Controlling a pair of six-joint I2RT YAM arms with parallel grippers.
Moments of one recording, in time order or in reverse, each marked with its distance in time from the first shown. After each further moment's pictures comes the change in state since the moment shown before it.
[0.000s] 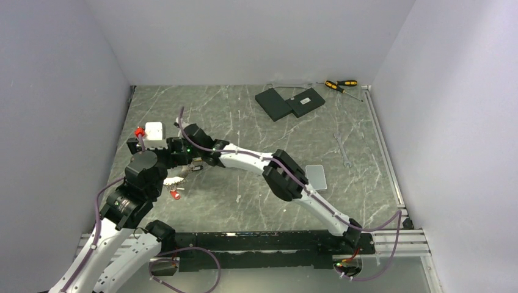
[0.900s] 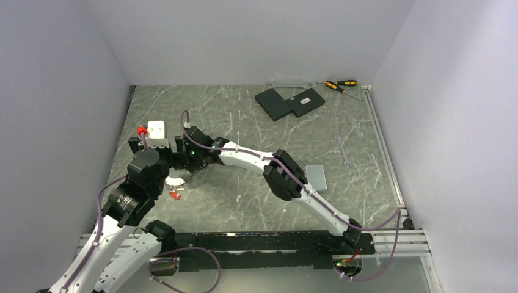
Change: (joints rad) left arm 0.006 0.021 0.000 0.000 0.000 0.004; right arm -0.001 0.081 0.144 -0.357 0.151 -0.001
